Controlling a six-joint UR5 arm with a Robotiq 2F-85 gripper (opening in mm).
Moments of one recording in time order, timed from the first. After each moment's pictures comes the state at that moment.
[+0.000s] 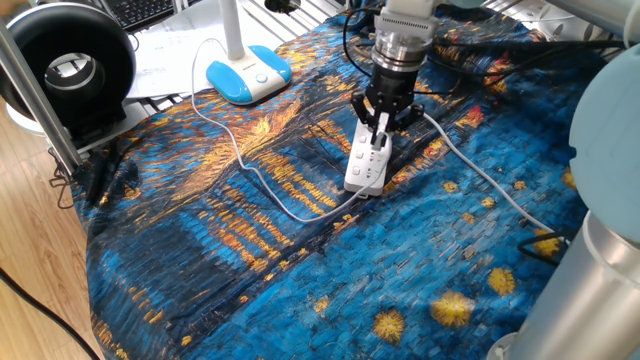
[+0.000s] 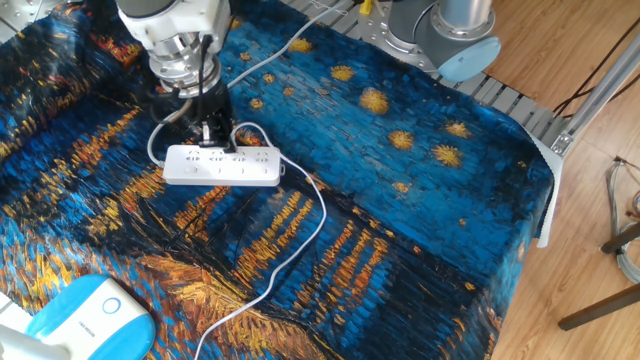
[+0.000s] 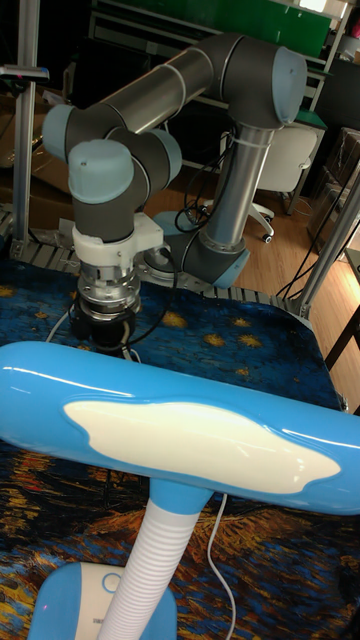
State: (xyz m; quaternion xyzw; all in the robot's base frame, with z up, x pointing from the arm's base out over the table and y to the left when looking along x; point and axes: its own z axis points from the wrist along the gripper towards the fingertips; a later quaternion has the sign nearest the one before) arm 0.492 -0.072 0.058 -0.89 0.45 0.09 0.06
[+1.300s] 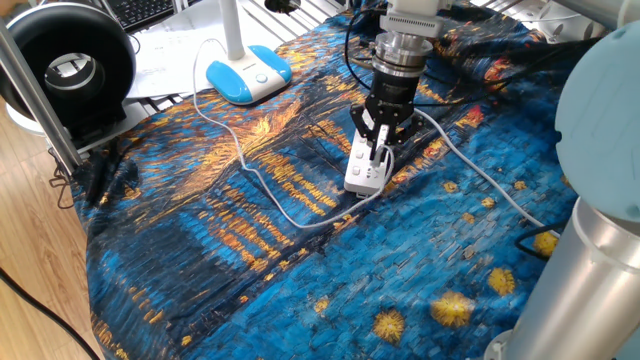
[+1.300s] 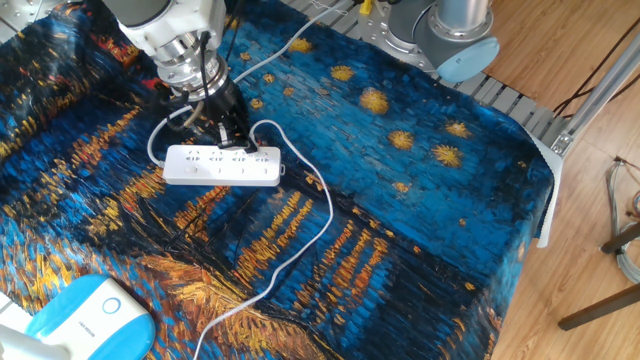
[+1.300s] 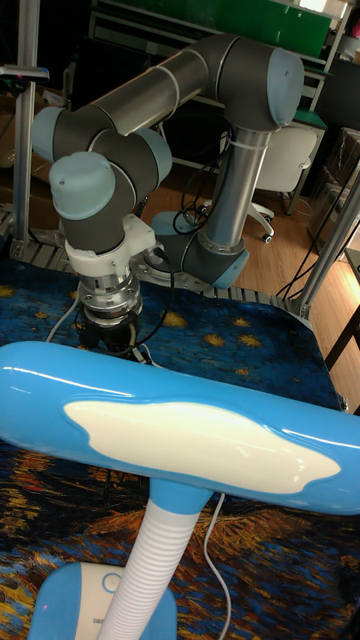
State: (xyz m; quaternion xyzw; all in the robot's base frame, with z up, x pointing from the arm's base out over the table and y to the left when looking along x) arm 0.467 -0.047 0.055 -0.89 0.41 0.16 0.10
